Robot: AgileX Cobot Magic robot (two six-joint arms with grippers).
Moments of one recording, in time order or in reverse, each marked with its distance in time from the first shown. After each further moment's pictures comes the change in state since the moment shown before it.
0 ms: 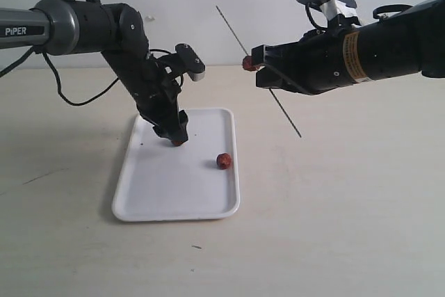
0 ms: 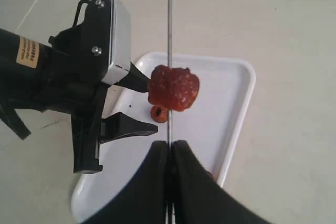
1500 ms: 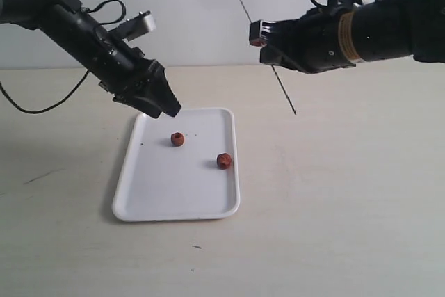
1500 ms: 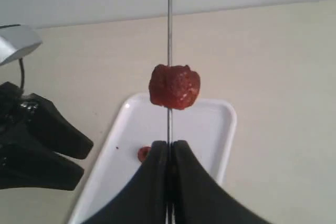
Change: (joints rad) left arm 0.195 -0.081 -0.005 -0.504 0.358 -0.135; right arm 0.019 0.005 -0.059 0.009 0.118 0.050
